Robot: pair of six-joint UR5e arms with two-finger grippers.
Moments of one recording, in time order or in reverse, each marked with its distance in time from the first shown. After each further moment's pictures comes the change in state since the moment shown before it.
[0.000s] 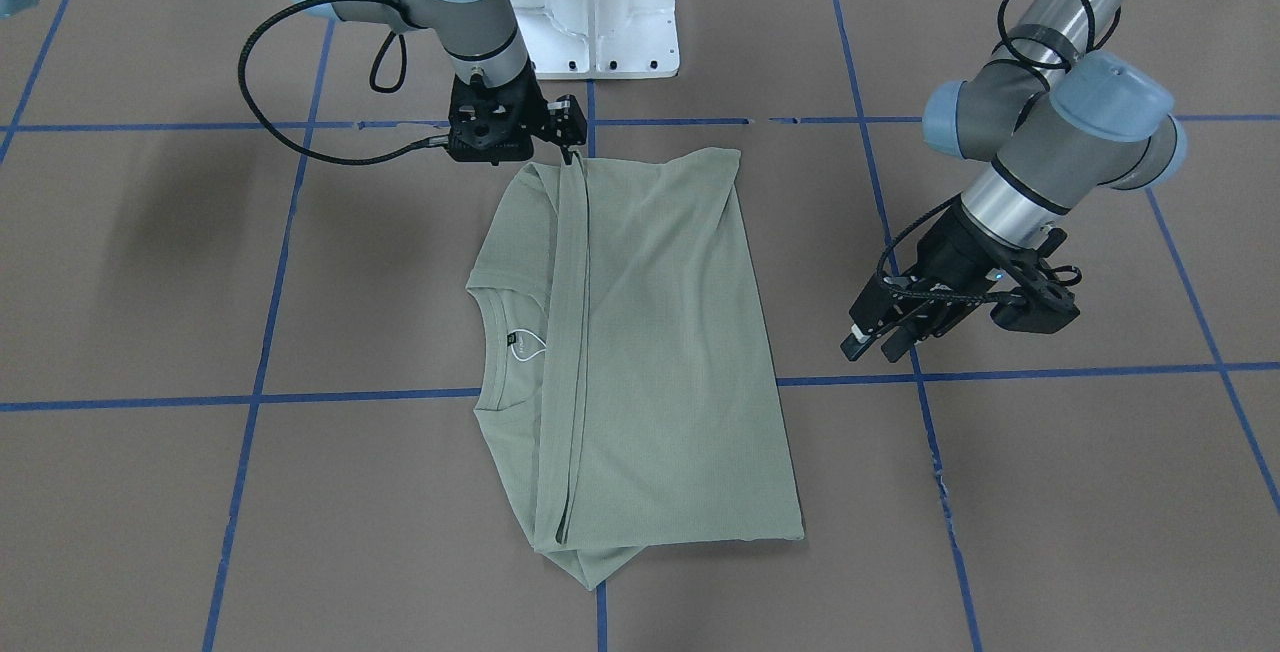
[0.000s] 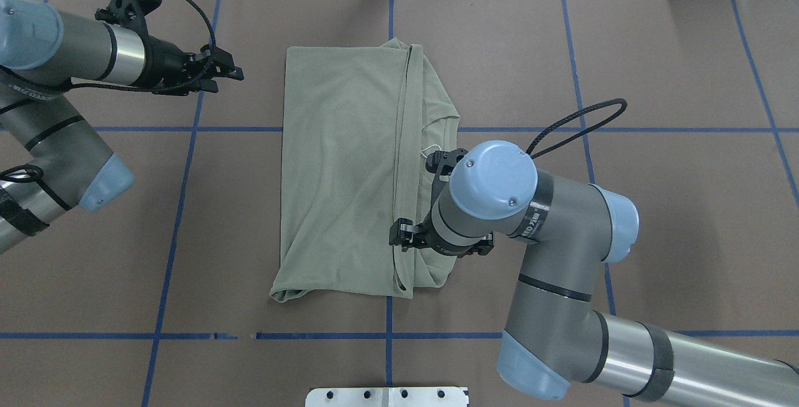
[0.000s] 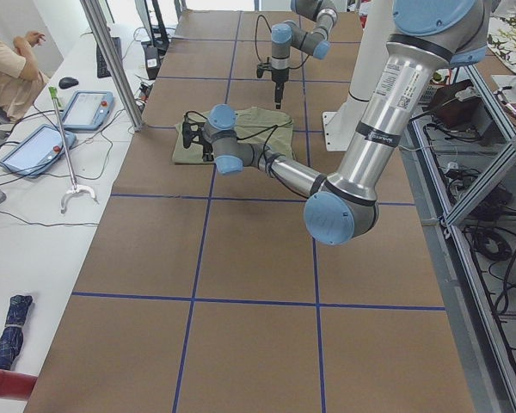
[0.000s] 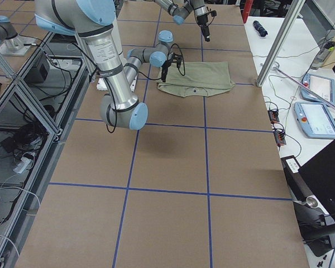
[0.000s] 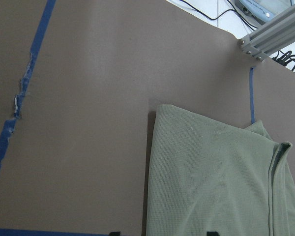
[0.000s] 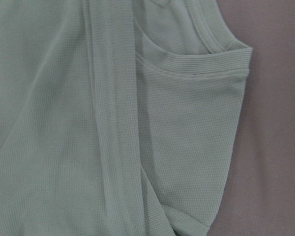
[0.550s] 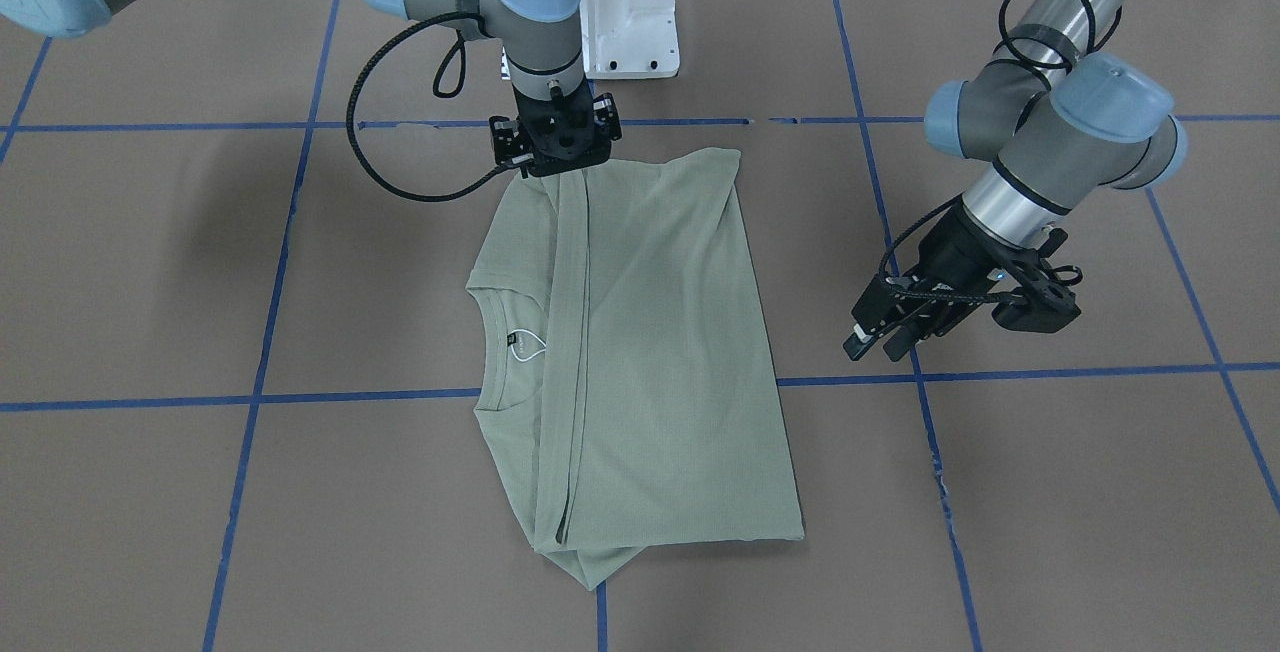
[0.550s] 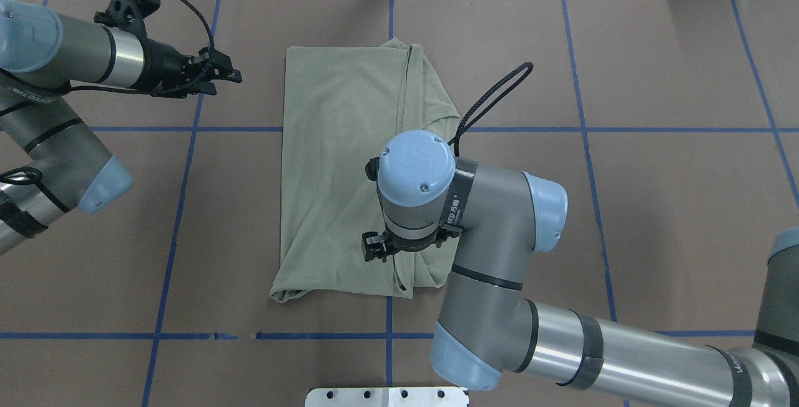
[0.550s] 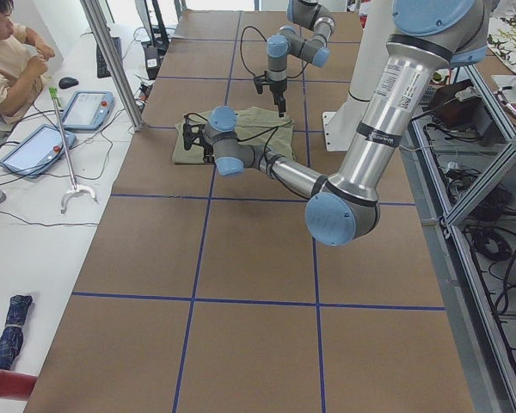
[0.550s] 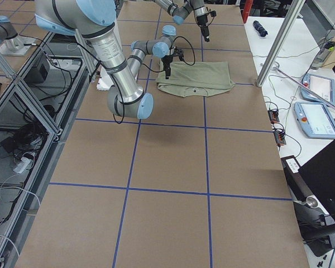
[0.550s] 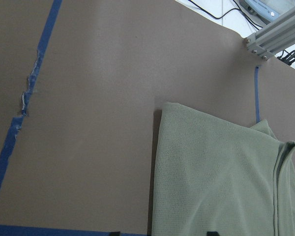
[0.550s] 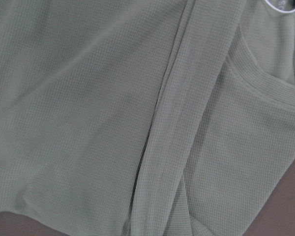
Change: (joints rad) left arm 0.002 0.004 0.002 -0.001 0.001 -0.001; right arm -0.015 0.156 -0.132 -0.171 0.000 -0.360
